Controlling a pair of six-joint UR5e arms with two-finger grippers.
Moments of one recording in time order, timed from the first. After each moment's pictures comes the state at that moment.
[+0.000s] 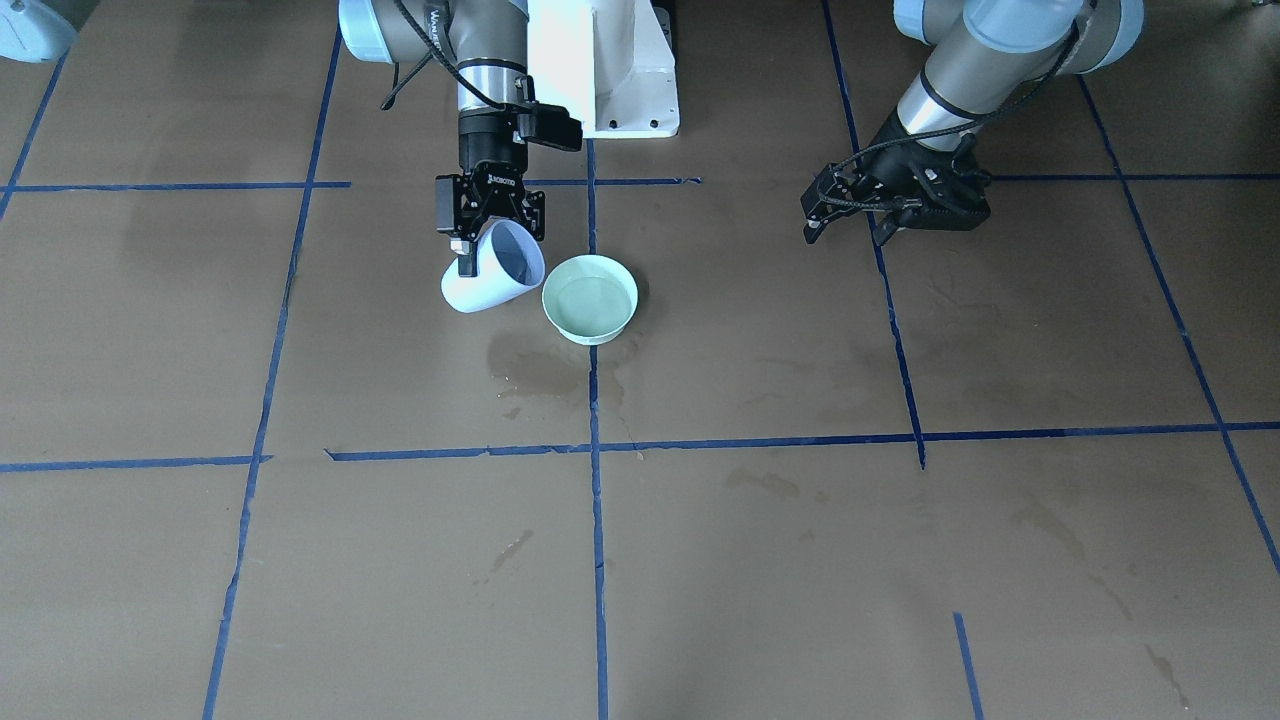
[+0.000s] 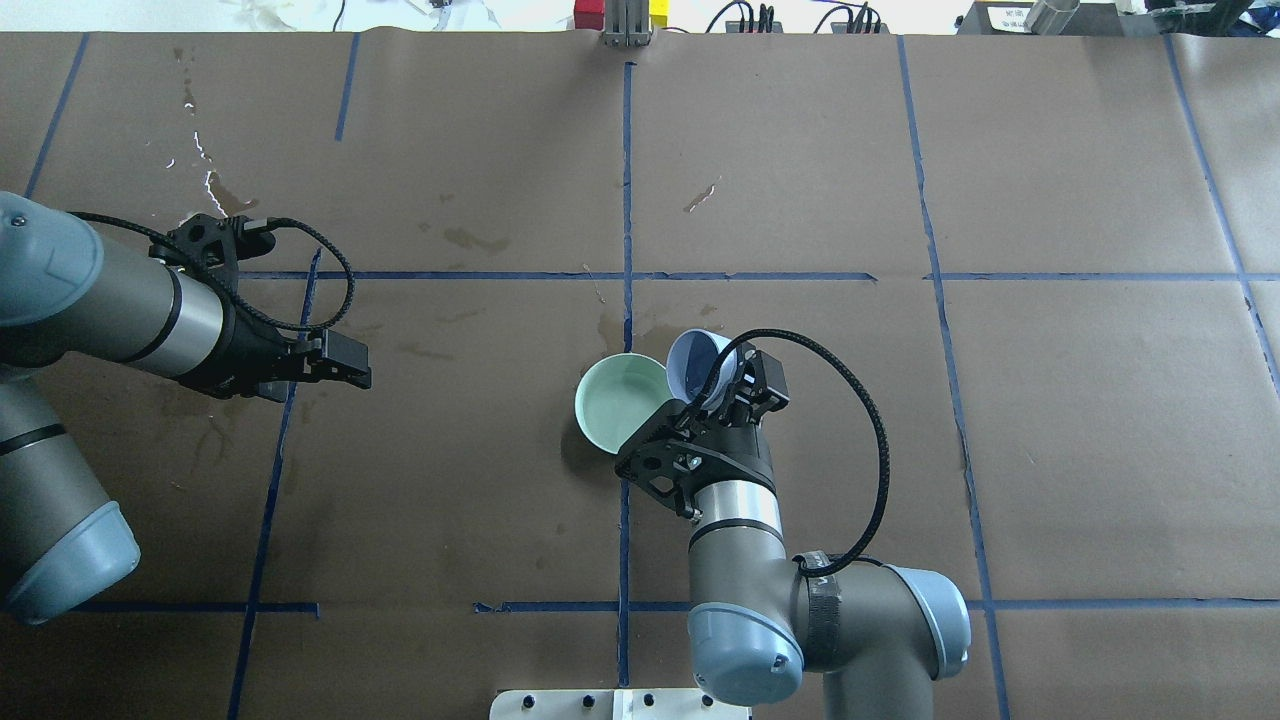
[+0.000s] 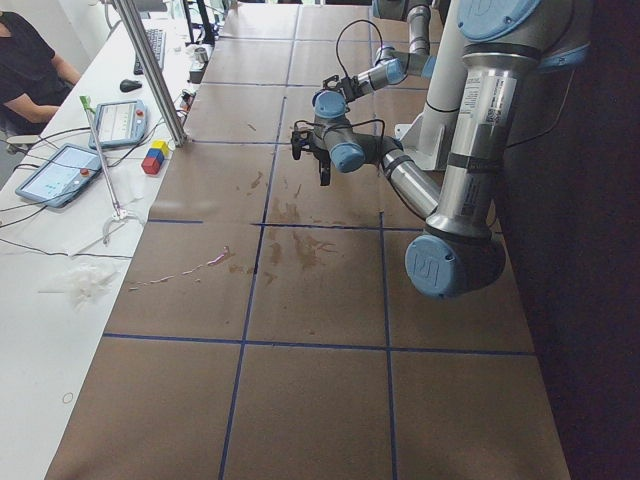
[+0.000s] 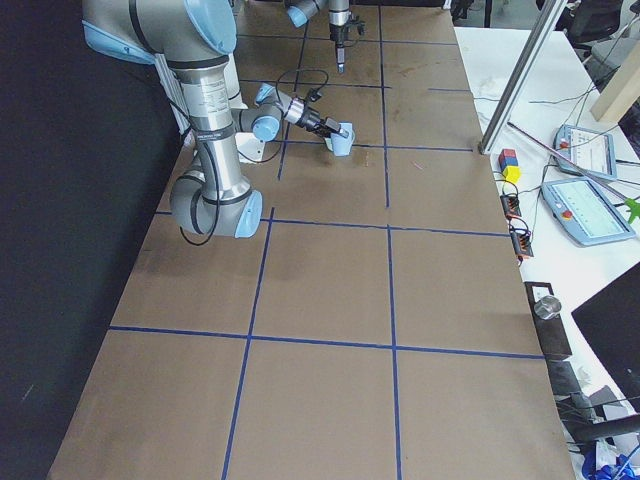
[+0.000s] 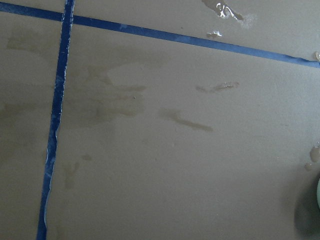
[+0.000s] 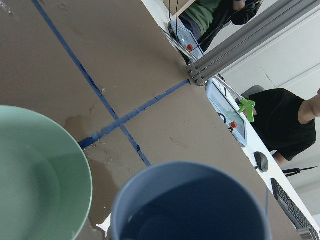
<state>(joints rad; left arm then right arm) -0.70 -1.75 -2.02 -1.87 -2.06 -1.26 0.12 -1.09 1.79 -1.45 0.59 0.51</state>
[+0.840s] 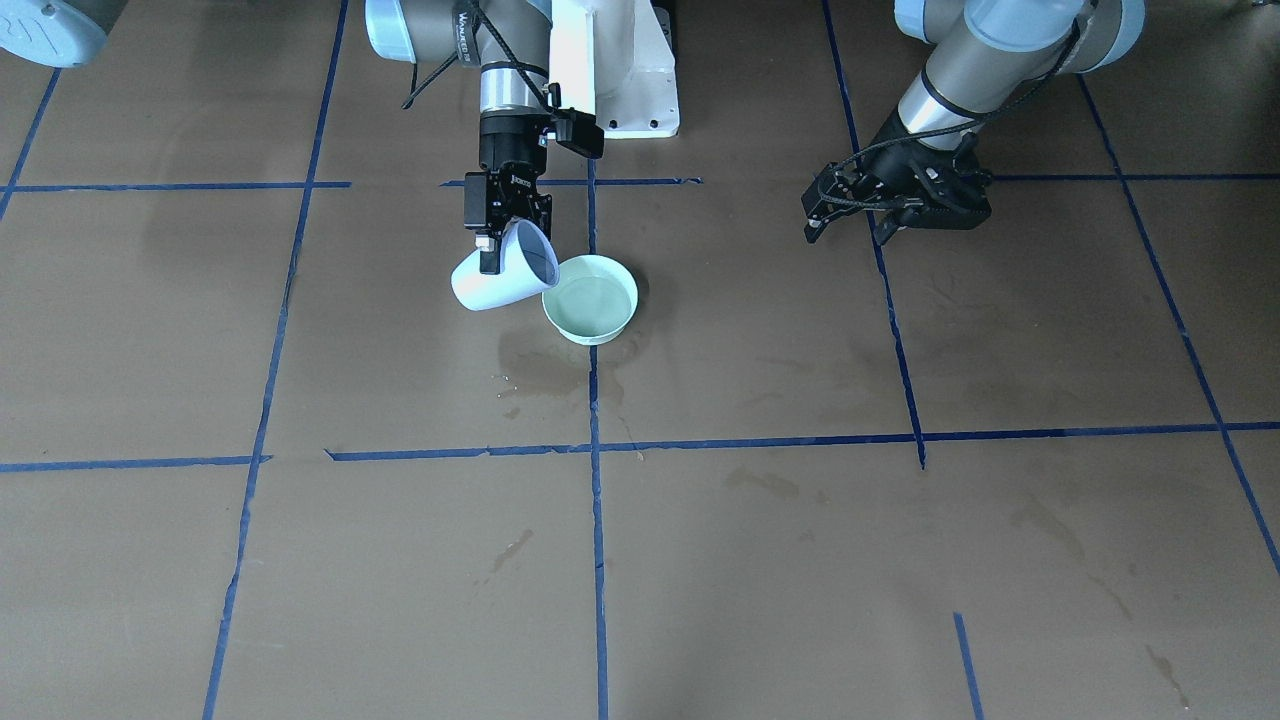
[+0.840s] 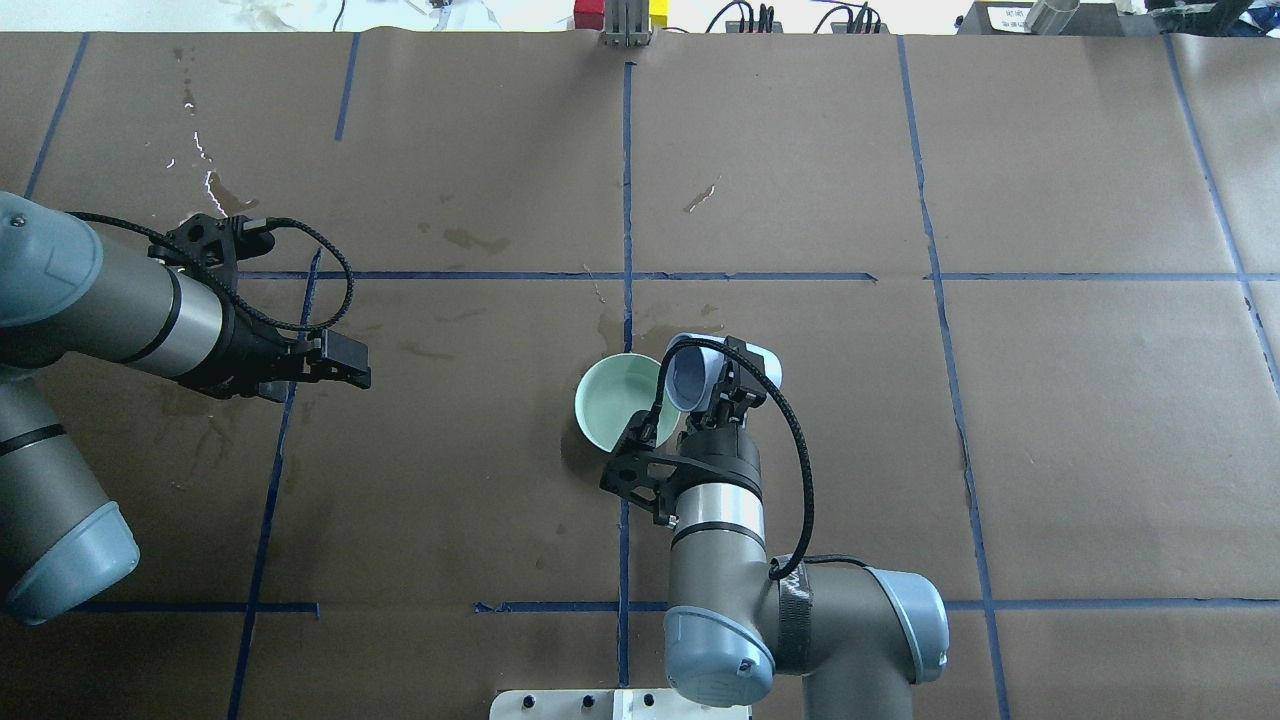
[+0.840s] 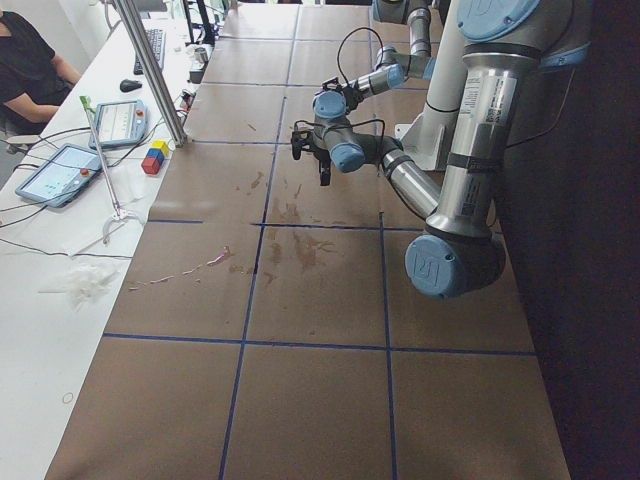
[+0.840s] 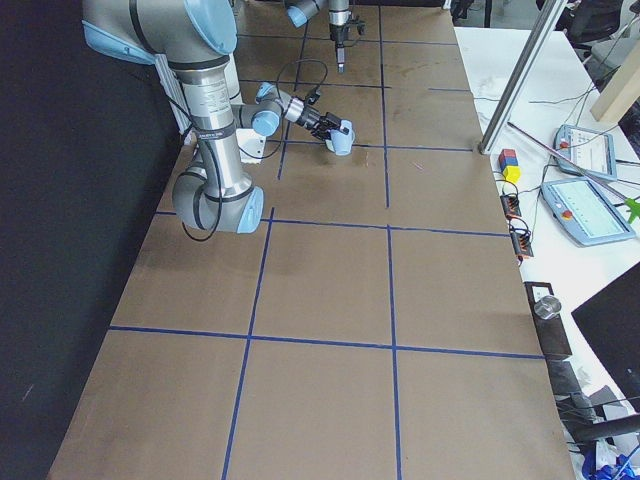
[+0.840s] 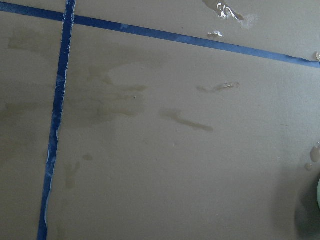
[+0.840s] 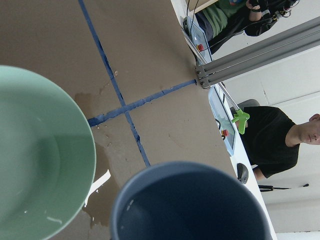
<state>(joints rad) -0.70 -1.75 -2.02 -1.87 -2.06 -1.26 0.12 -1.06 1.78 -1.58 0.56 0.37</state>
